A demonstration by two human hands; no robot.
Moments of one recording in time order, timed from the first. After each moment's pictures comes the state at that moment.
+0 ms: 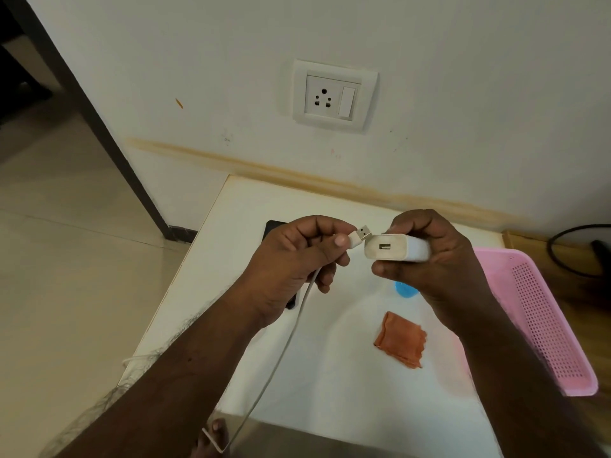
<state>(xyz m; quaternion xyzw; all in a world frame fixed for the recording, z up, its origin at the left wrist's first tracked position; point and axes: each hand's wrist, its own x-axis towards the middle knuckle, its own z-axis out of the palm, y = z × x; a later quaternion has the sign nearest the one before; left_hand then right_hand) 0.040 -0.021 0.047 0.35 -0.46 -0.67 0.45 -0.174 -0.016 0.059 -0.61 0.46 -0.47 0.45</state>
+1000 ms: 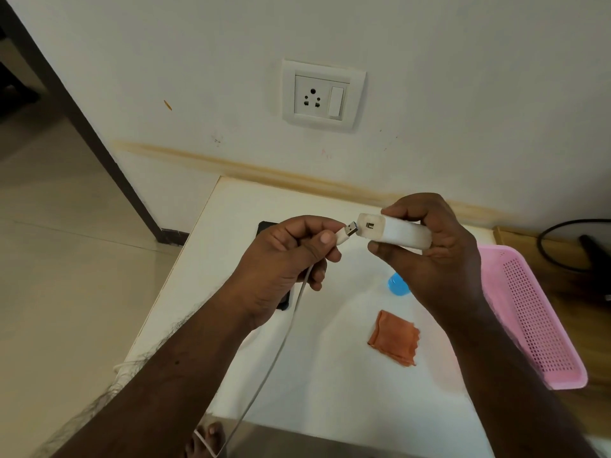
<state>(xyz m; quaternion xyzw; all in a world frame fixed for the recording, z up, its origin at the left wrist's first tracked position) 0.040 -0.022 0.044 0.35 -0.46 -0.67 0.46 -0.166 -0.015 0.068 -0.72 0.50 -0.46 0.15</state>
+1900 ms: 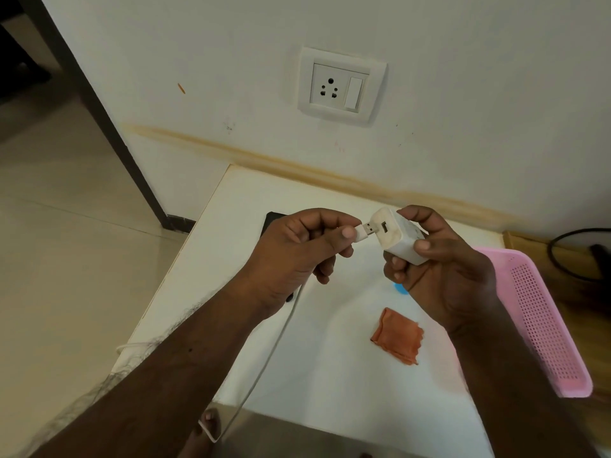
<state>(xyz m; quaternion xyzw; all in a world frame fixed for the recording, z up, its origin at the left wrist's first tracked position) 0.035 -0.021 0.046 0.38 -0.47 -0.64 0.47 -0.182 -0.024 0.048 -0.38 0.34 -0.49 0.70</state>
